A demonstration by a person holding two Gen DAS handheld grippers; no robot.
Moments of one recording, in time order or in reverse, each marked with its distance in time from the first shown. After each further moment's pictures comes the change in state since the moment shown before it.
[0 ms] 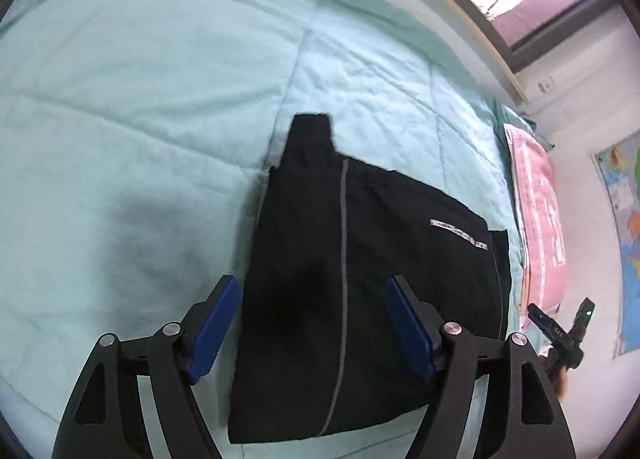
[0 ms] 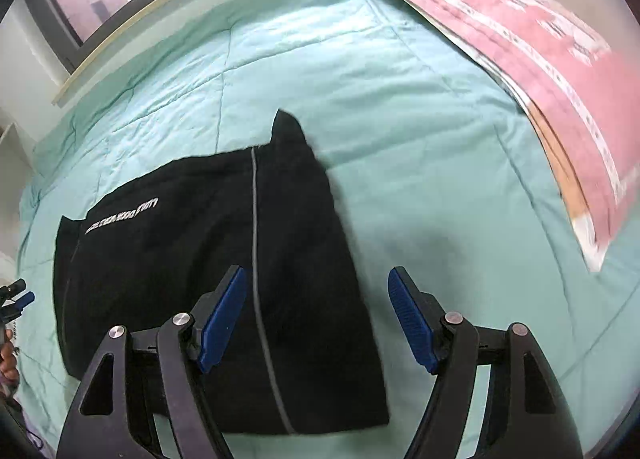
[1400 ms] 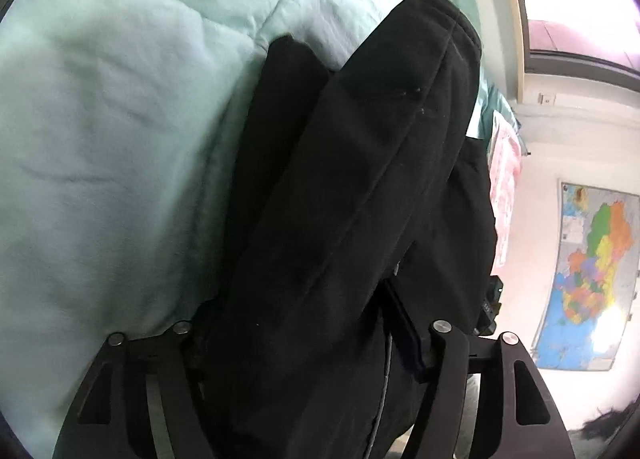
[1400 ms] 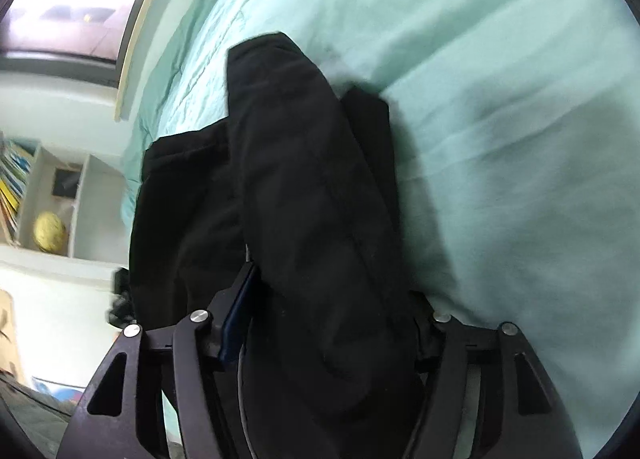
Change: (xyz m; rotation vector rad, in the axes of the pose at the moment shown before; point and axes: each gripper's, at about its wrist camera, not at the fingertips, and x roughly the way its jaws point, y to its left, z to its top) left arm 0.180 0.025 0.001 -0.196 0.310 -0.320; right arm 0.164 -0.031 0.004 0.221 0.311 0.586
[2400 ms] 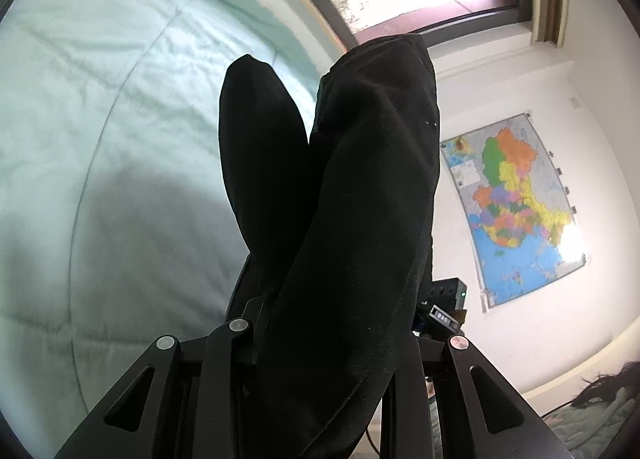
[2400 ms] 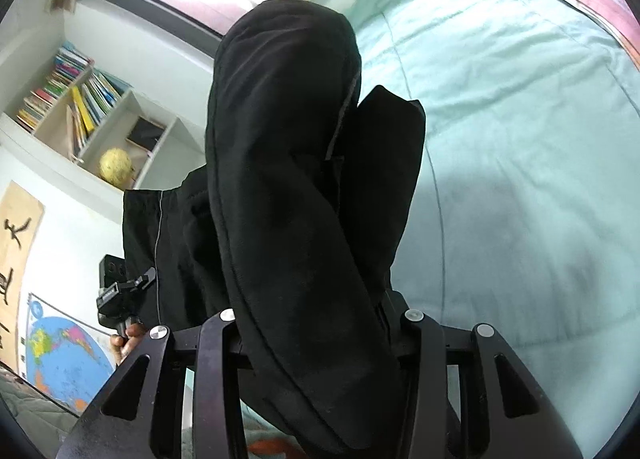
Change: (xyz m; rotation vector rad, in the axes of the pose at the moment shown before) left arm -0.144 -0.127 -0.259 0.292 -0.256 -0.244; right arm -0.165 0.153 -0.216 -0.259 -0.160 0.070
